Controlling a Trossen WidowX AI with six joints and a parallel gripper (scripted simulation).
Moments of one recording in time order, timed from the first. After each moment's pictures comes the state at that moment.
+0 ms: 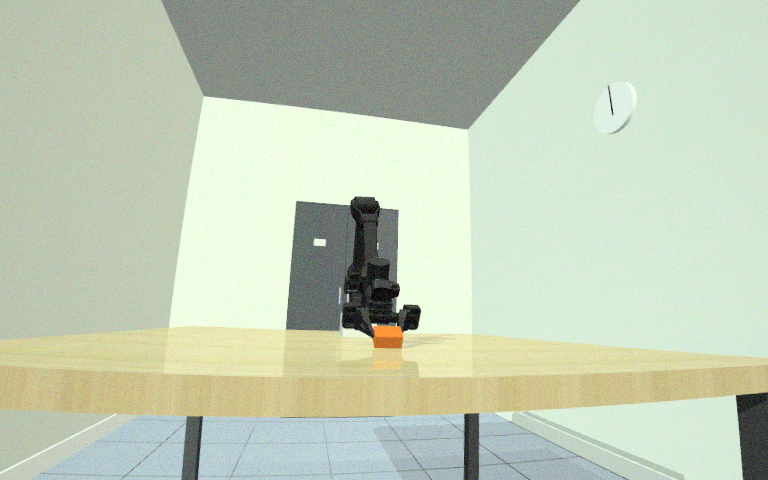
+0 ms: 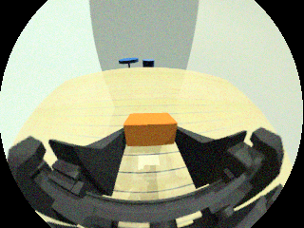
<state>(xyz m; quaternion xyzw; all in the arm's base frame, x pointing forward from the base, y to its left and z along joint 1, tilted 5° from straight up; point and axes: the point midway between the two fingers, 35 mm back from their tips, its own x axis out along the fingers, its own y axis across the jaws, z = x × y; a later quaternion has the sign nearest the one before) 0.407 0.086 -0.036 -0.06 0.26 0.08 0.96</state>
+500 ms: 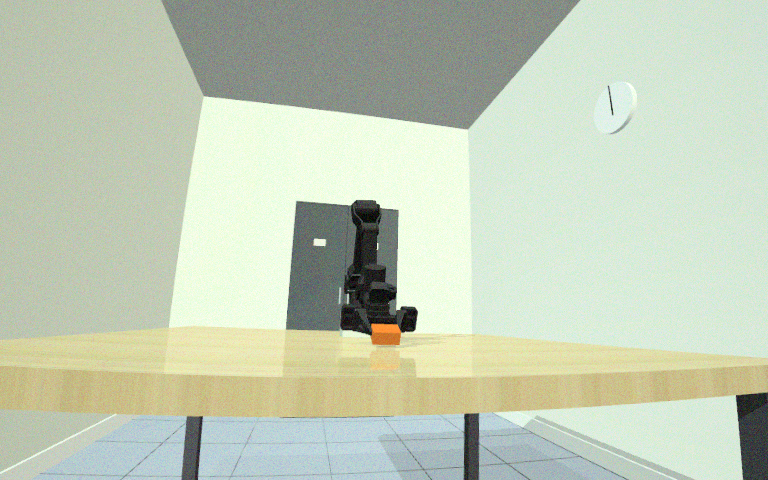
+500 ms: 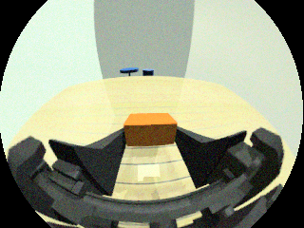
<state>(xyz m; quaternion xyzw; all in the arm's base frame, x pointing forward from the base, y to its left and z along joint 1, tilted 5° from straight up) 0.391 0.081 -0.035 -0.06 0.20 0.08 0.98</state>
